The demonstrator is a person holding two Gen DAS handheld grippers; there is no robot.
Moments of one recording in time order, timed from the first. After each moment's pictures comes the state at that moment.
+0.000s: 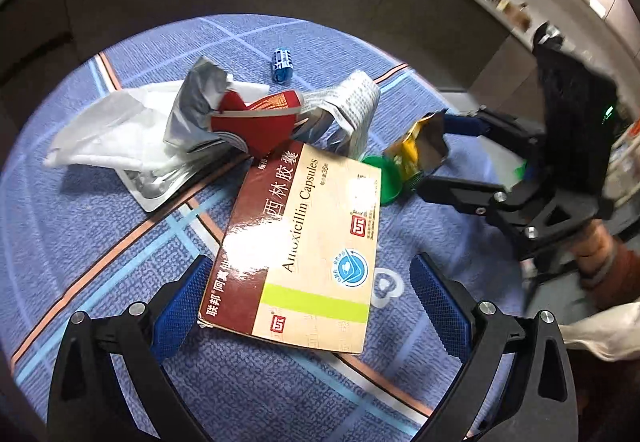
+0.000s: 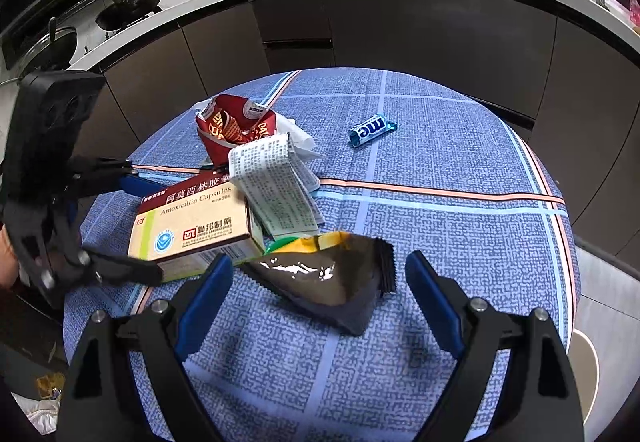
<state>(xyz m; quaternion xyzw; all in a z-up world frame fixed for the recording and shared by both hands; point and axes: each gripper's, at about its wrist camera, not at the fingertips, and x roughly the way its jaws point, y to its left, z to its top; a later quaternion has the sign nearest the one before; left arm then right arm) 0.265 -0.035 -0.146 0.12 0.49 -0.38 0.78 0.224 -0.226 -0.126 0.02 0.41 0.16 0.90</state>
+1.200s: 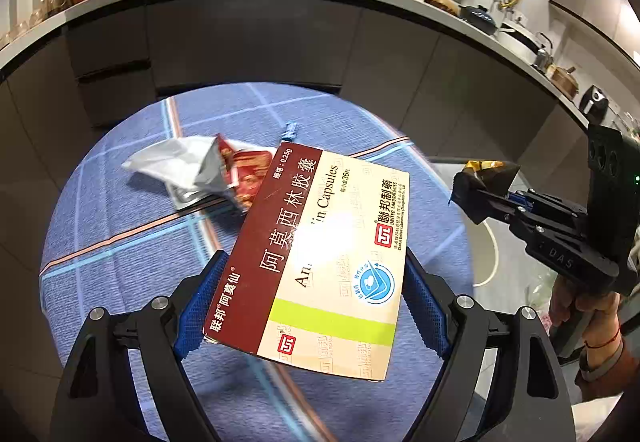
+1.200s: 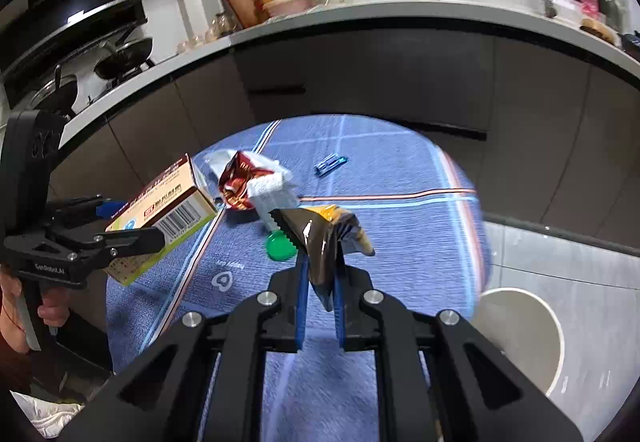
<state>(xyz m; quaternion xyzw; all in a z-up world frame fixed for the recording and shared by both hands) 0.158 -0.055 -0.065 0.04 0.42 -0.27 0.86 0.126 -0.282 -0.052 0.06 0.35 0.11 0.93</state>
